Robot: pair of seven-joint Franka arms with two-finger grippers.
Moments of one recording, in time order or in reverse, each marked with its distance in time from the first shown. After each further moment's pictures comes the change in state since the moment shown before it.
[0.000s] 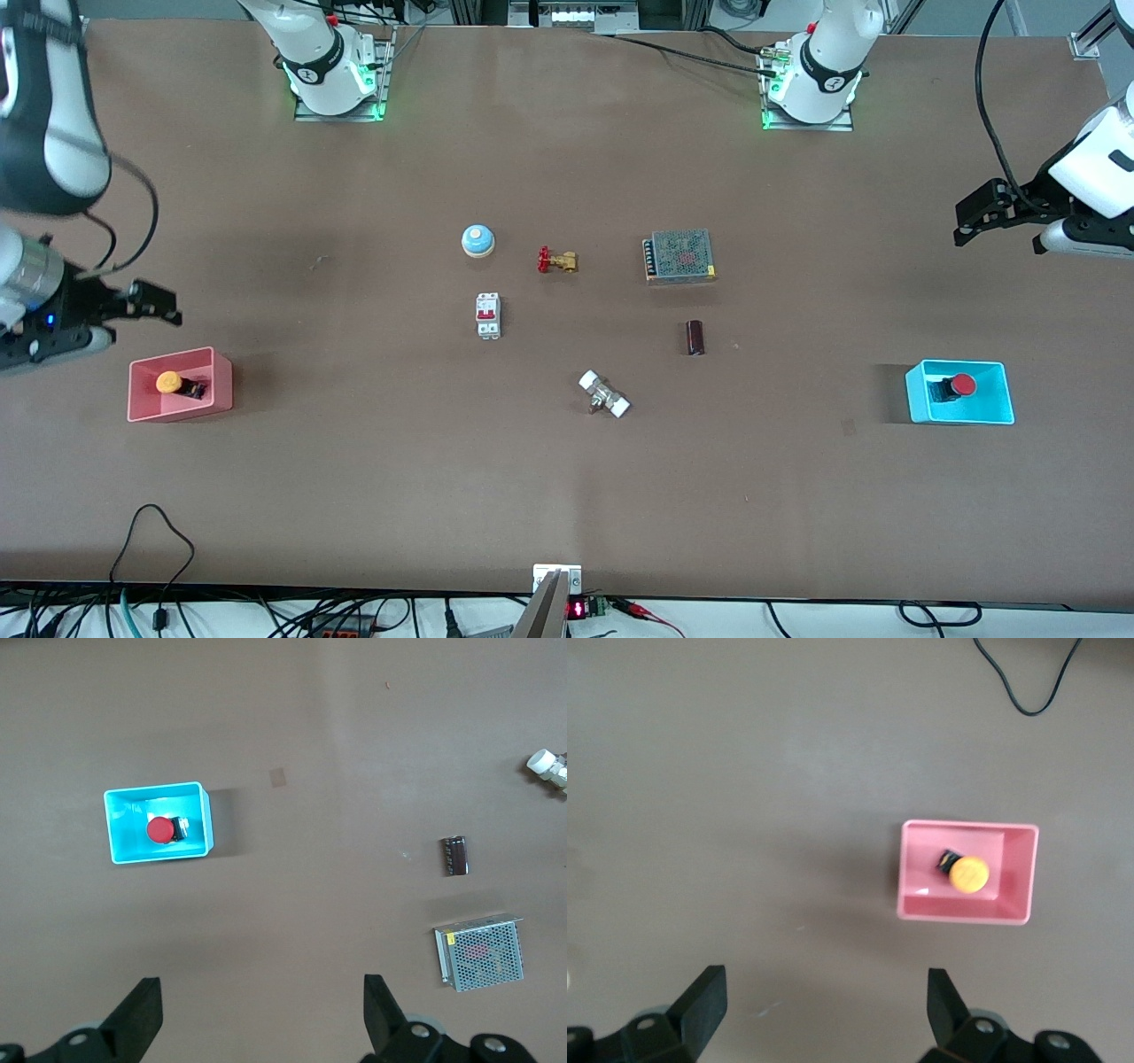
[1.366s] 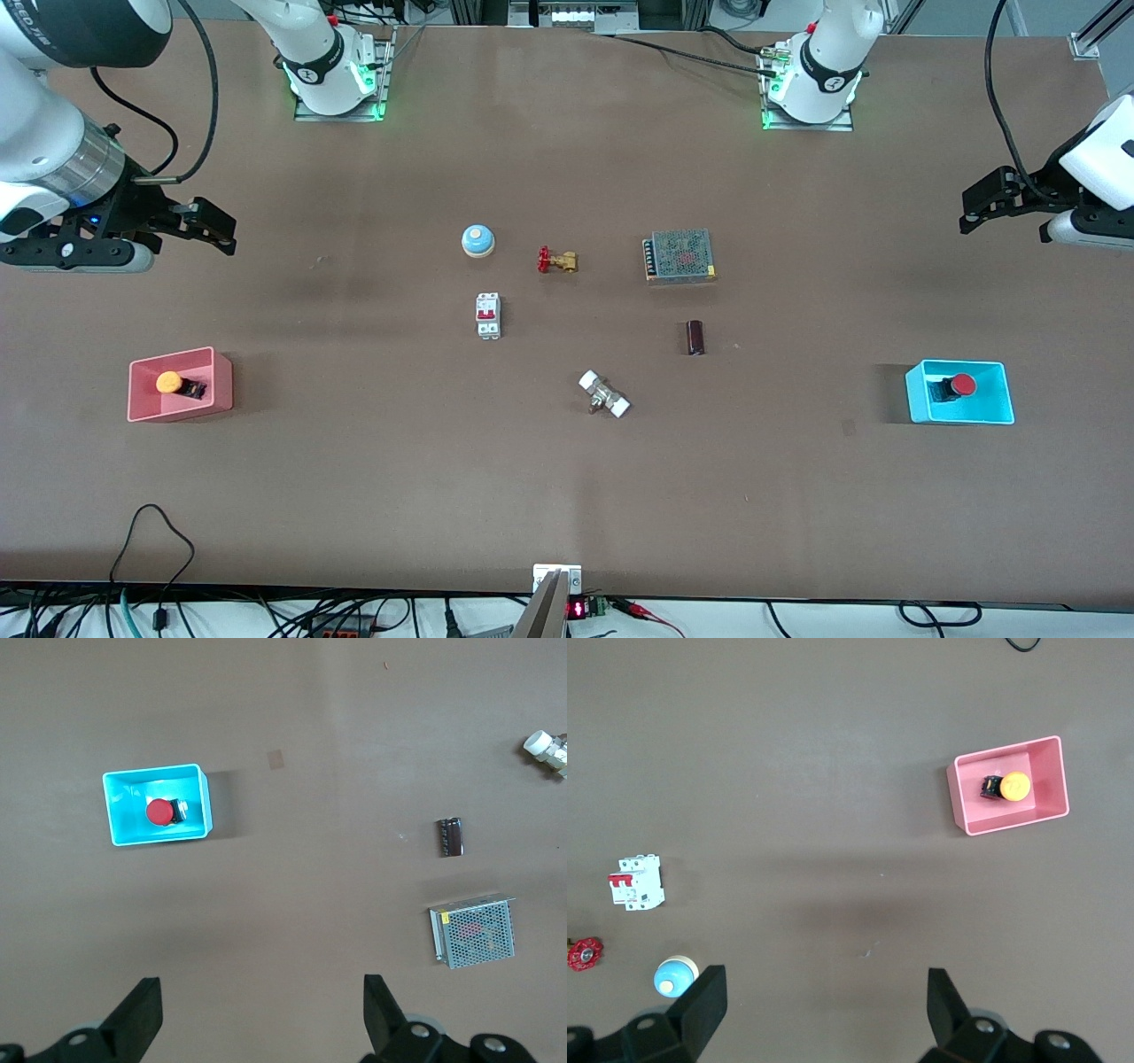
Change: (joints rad) left arm -0.019 0.017 0.024 0.059 0.000 -0.092 0.004; right arm 0.341 -0.158 -0.188 -0.002 0.001 -0.169 0.372
